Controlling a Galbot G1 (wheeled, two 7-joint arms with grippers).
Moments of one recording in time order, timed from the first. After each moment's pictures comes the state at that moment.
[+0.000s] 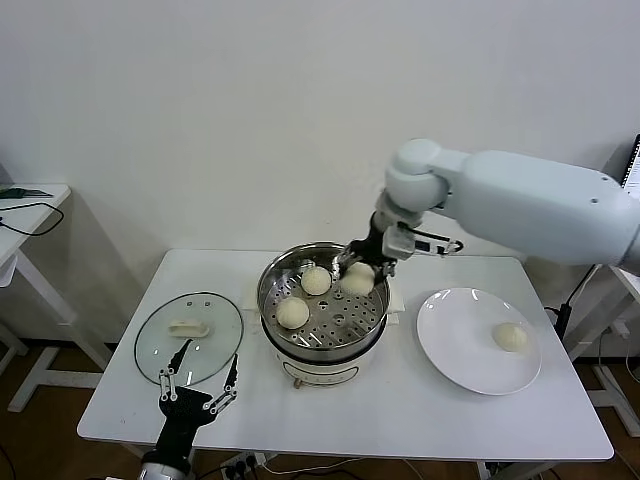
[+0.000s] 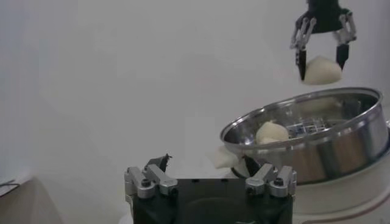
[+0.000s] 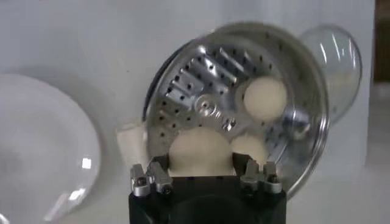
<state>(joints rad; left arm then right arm) 1.79 -1.35 -0.52 -2.22 0.20 -0.07 -0.04 0.64 1.04 -1.28 1.48 -0.18 0.66 -1.07</state>
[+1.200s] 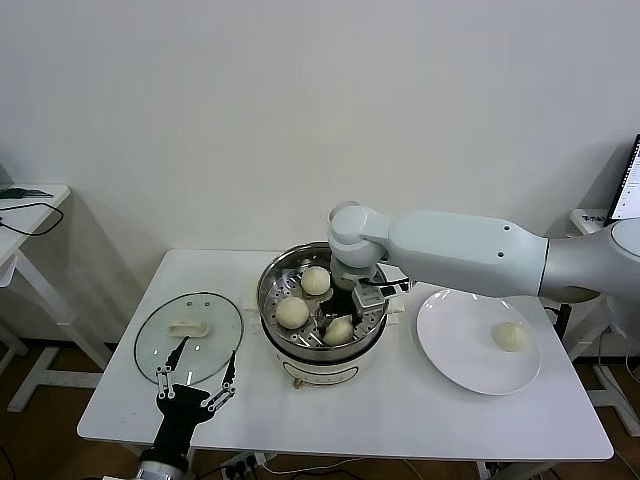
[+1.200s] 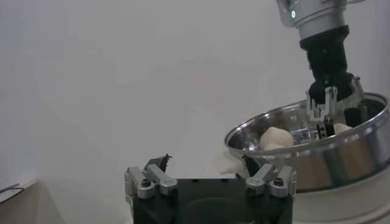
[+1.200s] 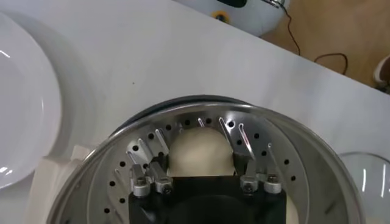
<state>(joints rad) 1.78 -1.35 -0.52 -2.22 0.19 -0.07 -0.04 0.49 1.13 -1.27 1.46 -0.38 0.81 -1.06</state>
